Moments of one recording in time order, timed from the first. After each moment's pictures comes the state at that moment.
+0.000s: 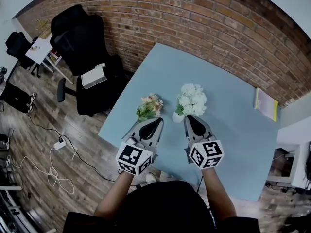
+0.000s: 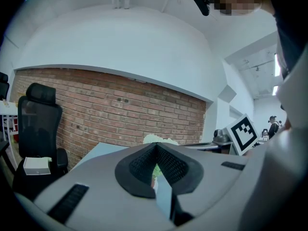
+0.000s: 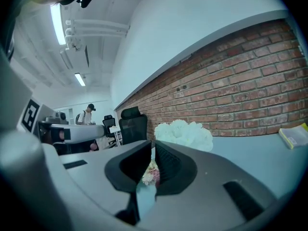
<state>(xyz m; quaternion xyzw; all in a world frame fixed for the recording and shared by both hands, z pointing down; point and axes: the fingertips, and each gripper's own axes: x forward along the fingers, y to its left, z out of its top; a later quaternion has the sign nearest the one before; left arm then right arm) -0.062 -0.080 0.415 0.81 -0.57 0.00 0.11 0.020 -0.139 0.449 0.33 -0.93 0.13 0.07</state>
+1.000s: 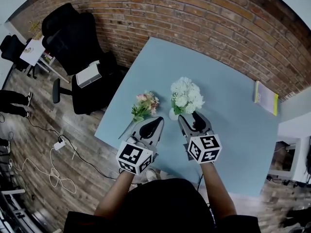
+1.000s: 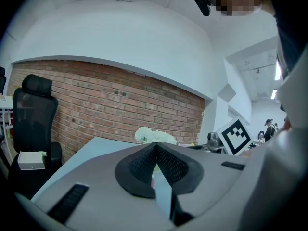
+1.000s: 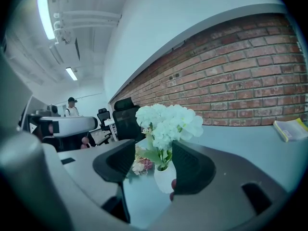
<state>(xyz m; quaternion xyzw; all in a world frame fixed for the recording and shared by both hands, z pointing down) -0.047 -0.101 0.436 0.82 -0.56 0.01 0.14 0.031 -0.164 0.492 0.35 -0.91 0.17 0.12</state>
